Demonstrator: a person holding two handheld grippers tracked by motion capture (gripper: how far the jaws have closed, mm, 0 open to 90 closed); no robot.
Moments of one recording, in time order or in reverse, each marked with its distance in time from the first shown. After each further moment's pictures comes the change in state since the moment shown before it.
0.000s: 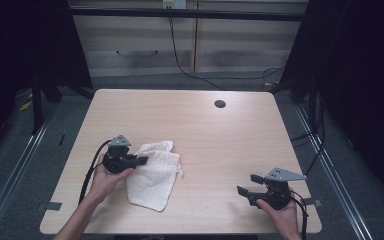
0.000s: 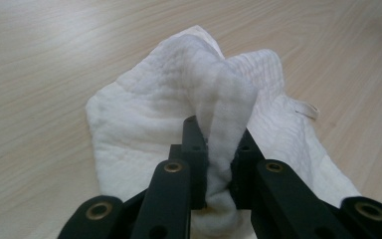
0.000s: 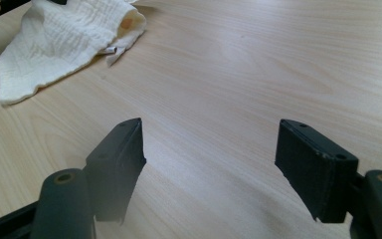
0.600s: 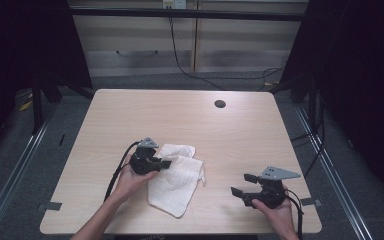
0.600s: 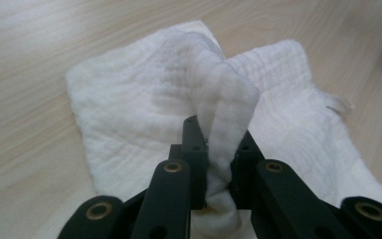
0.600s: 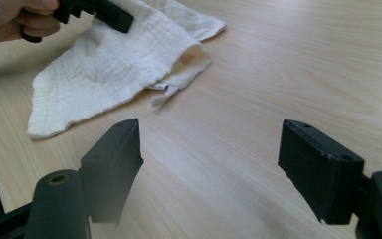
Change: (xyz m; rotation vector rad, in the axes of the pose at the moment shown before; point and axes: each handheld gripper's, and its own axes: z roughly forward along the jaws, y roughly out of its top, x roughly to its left) left arm -0.035 0.016 0.062 0.062 -0.070 0.017; right arm 0.010 0.008 0.008 0.004 0.073 -0.032
